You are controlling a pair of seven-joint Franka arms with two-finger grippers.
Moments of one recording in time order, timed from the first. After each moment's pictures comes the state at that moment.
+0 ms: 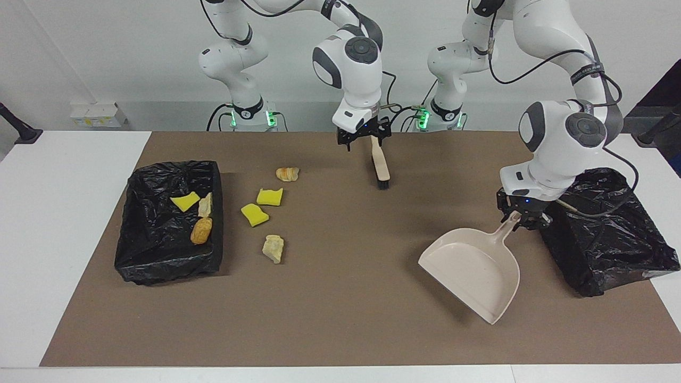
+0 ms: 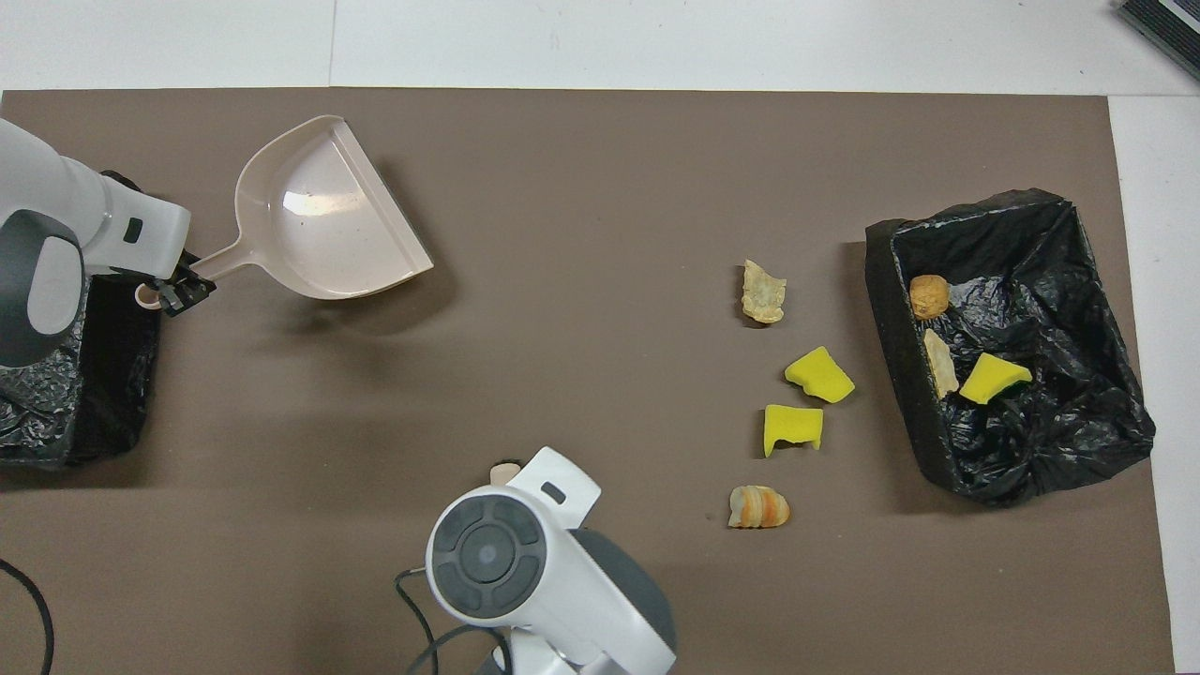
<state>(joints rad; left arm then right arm) 0.22 0.27 -0.25 -1.73 0.11 2.00 1.04 0.83 0.20 0.09 -1.89 0.15 2.01 0.75</state>
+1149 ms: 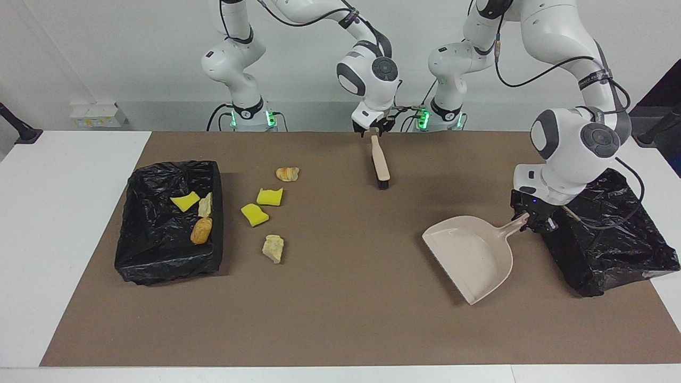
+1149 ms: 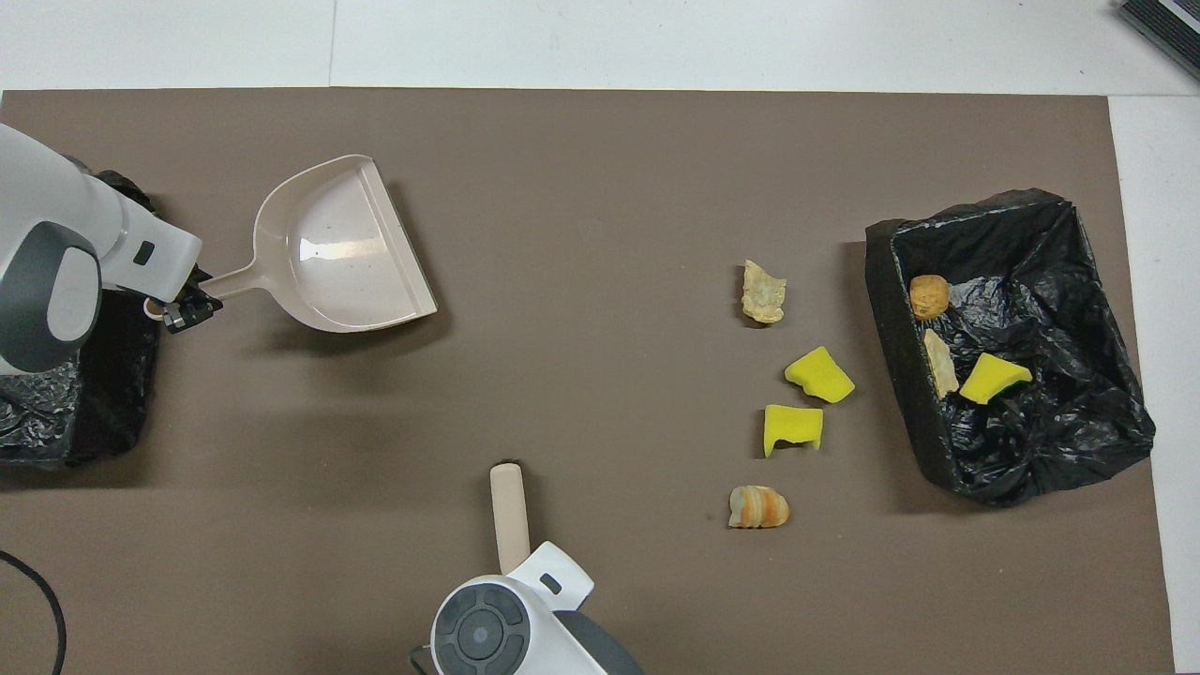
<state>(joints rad) 0.22 0.28 -0.26 -1.77 0.12 2.00 1.12 0.93 0.17 0.10 -2.10 0.25 2.11 0.83</state>
